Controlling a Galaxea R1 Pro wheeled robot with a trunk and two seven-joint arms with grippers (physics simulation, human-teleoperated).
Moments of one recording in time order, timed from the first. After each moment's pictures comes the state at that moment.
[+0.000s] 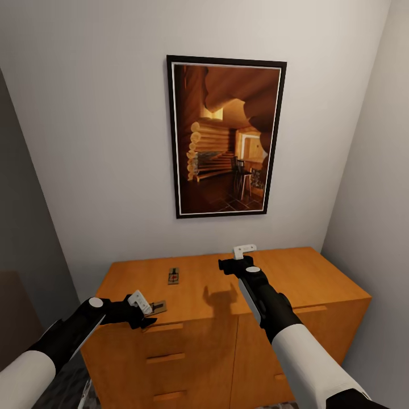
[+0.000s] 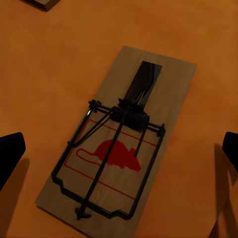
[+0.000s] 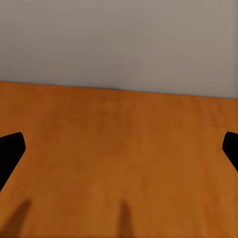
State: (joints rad) left arm -0.65 0.30 -0.42 -0.77 -0.06 0.23 -0.70; right arm -0.76 0.15 0.19 -0.85 0.02 0.42 -0.09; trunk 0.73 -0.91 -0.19
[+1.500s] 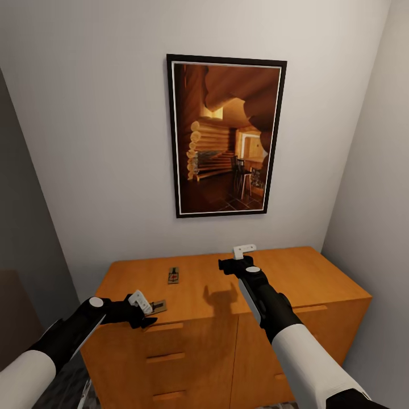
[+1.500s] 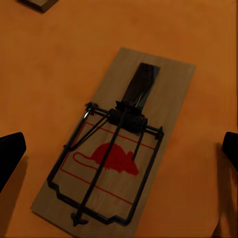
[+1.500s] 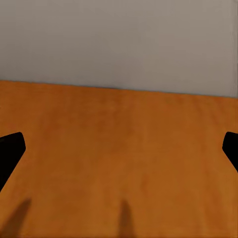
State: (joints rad) left arm -0.66 0.30 -0.42 -0.78 -0.06 0.22 -0.70; right arm -0.76 0.15 0.19 -0.85 0.02 0.42 -0.09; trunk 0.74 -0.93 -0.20
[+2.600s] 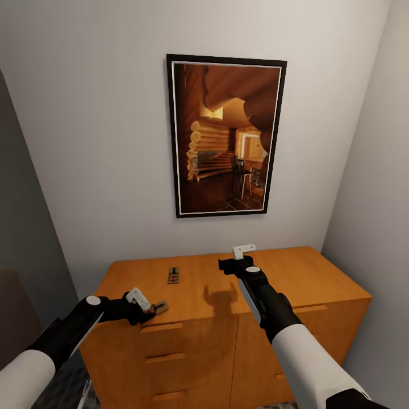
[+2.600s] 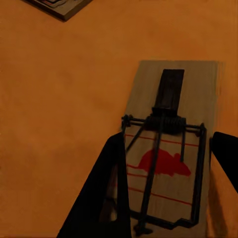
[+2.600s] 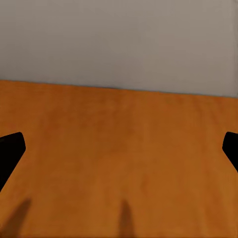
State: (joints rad) left arm -0.65 0.30 -0.36 -0.77 -0.06 0.23 -0.71; right arm -0.76 0.15 0.19 -0.85 0.02 0.42 -0.09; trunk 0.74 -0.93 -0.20
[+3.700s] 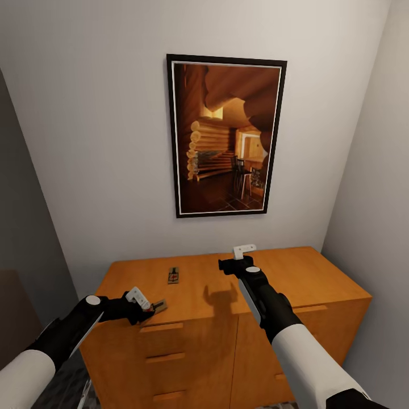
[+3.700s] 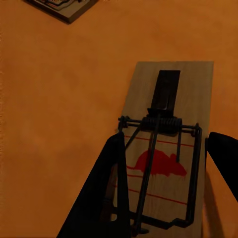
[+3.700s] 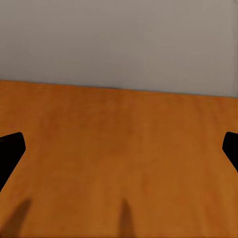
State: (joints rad) left arm -0.65 0.30 -0.36 -0.78 -0.06 0.22 -0.70; right arm -0.76 0.15 0.19 -0.85 0.02 0.42 -0.09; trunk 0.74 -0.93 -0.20
